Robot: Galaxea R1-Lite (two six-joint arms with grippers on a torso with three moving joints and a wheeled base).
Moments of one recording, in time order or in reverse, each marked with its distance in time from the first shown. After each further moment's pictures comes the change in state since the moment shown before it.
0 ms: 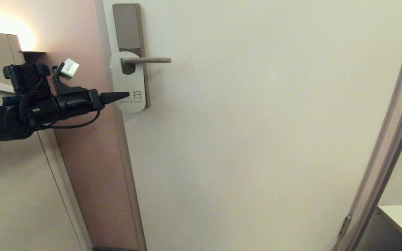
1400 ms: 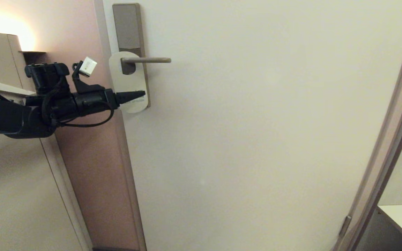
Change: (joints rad) left arm -0.071 0.069 -0.064 -0.070 -0.101 0.001; right arm 0.000 0.000 0.000 0.000 0.000 0.000
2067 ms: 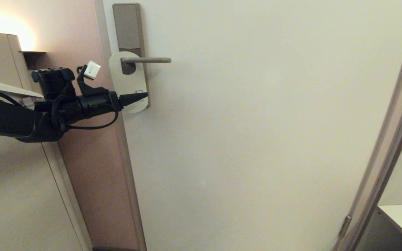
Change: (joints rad) left arm -0.010 0.053 0.000 -0.111 0.003 -0.023; right arm 0.000 0.000 0.000 0.000 0.000 0.000
